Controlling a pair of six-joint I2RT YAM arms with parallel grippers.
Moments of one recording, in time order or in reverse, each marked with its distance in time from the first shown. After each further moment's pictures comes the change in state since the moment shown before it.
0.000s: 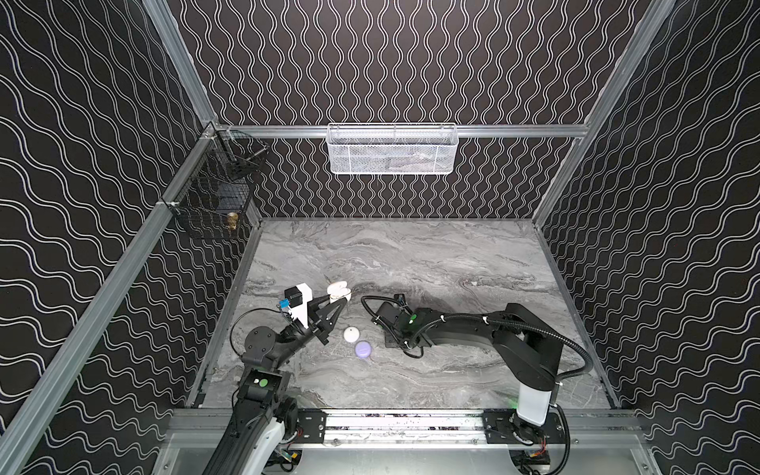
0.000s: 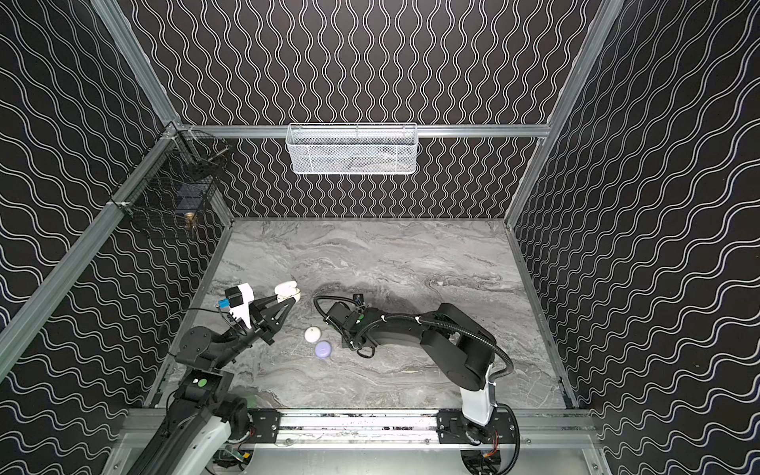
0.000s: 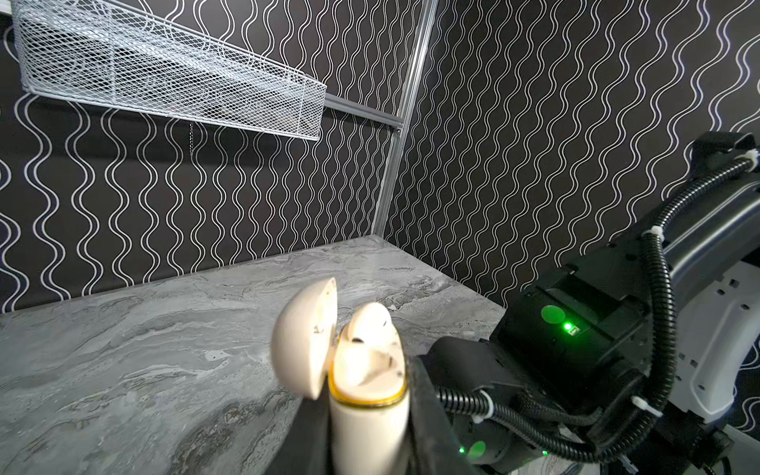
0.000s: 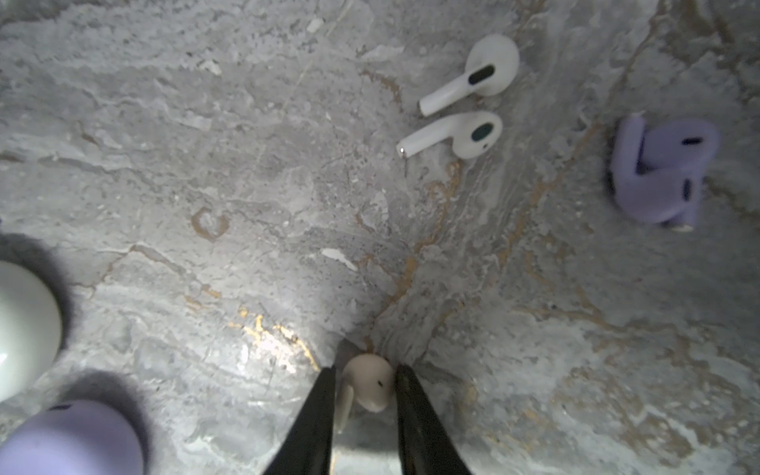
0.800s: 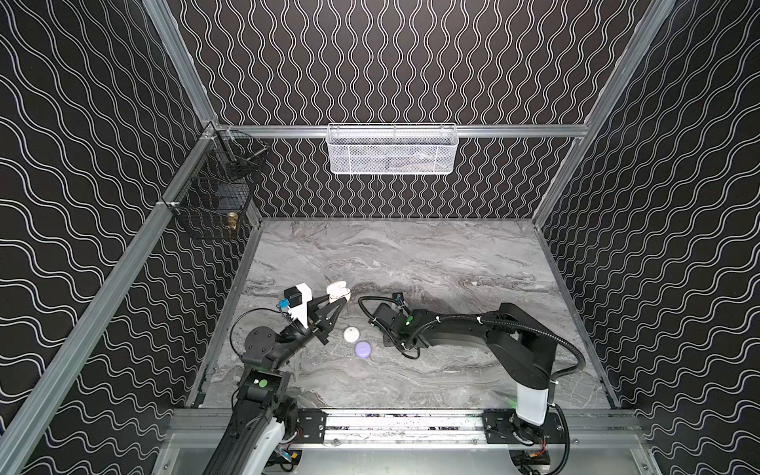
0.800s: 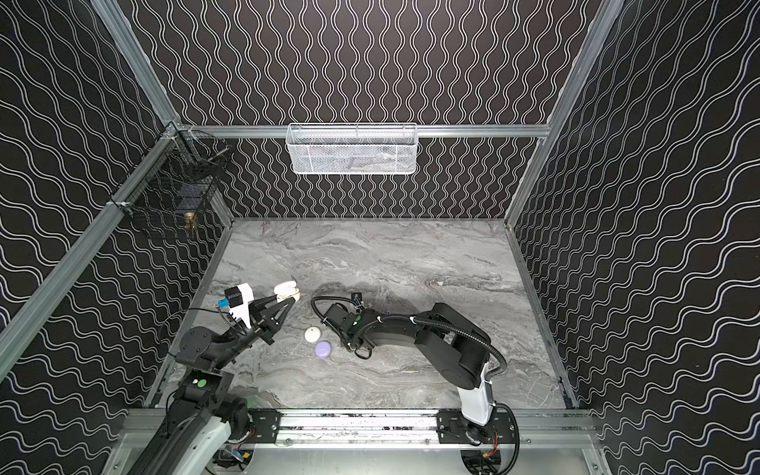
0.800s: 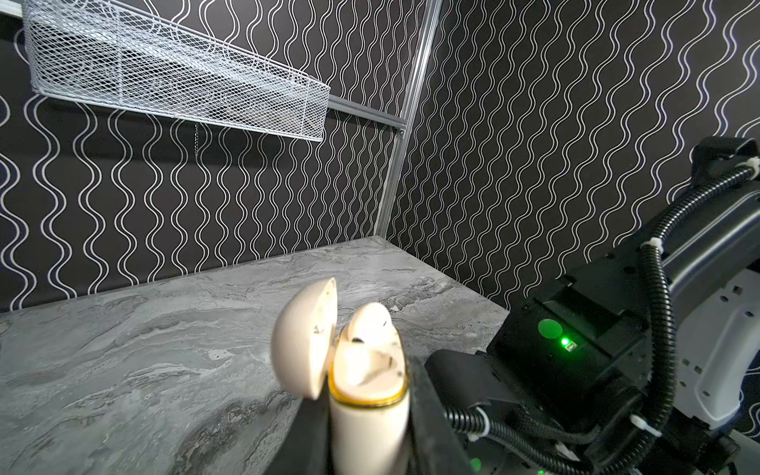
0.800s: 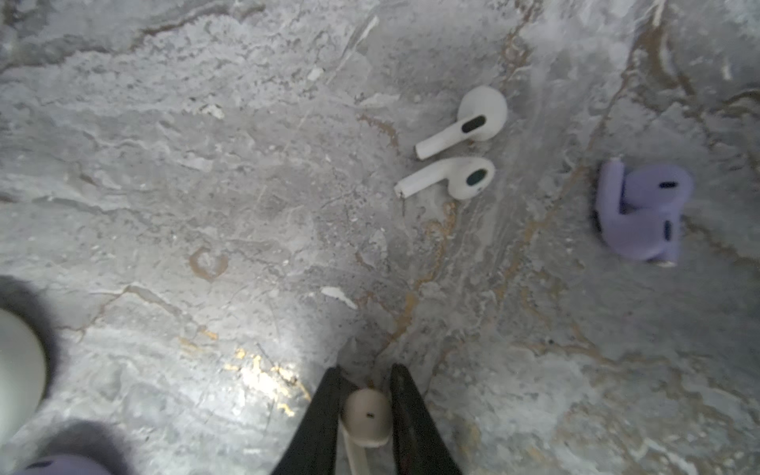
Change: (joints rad) left arm 0.000 -0.006 0.000 -0.006 -0.009 0.000; right arm 0.013 0.035 0.011 0.035 0.064 0.000
